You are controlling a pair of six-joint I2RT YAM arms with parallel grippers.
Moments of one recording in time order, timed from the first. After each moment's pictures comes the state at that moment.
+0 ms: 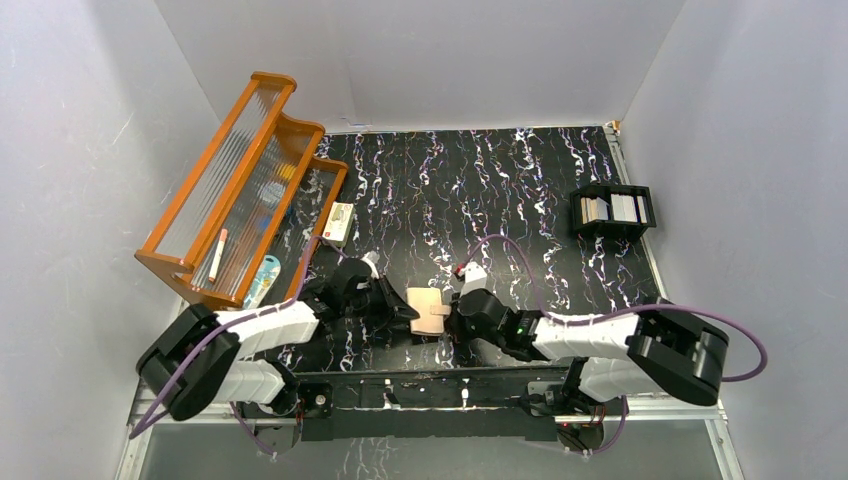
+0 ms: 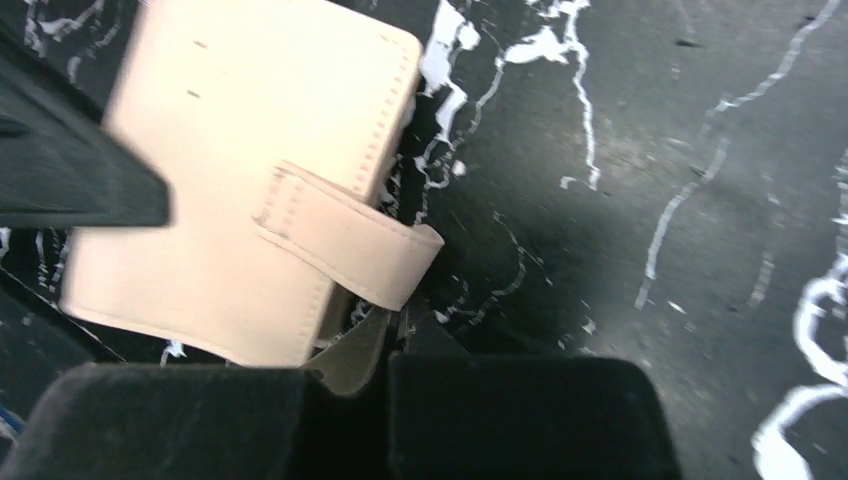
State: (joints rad) left arm -0.73 1.30 0.39 0.21 0.33 -1.21; right arm 1.12 1.30 0.38 0.23 0.23 0.67
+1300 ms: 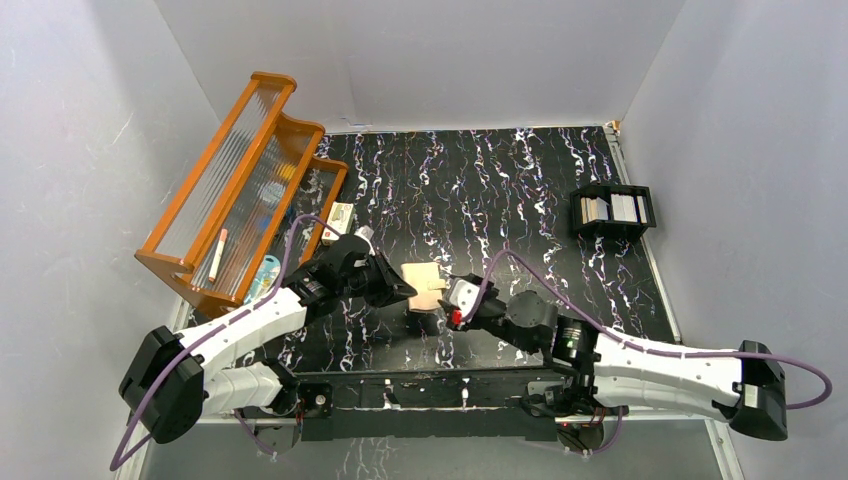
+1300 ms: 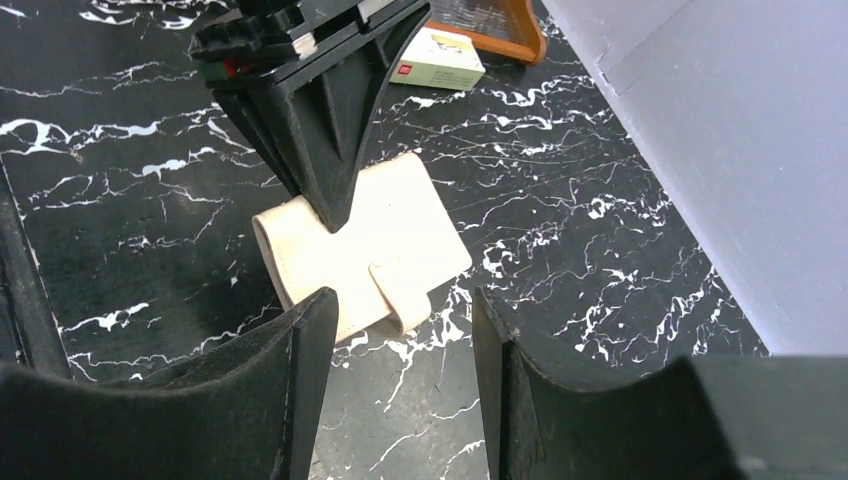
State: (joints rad) left arm -0.73 1.14 0.64 -0.19 0.22 -1.17; right arm 1.26 0.80 0.44 0.16 0.26 -0.43
